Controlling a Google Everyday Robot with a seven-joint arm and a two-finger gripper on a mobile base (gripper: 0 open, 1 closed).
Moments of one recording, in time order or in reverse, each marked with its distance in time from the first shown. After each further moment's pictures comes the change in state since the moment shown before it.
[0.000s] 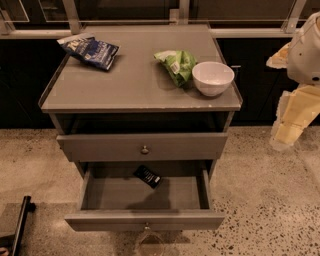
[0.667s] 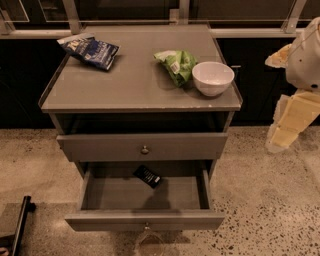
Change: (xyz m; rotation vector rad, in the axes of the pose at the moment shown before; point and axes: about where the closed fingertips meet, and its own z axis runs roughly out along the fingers) arm -0.004 0.001 0.003 0.051 -0.035 -0.013
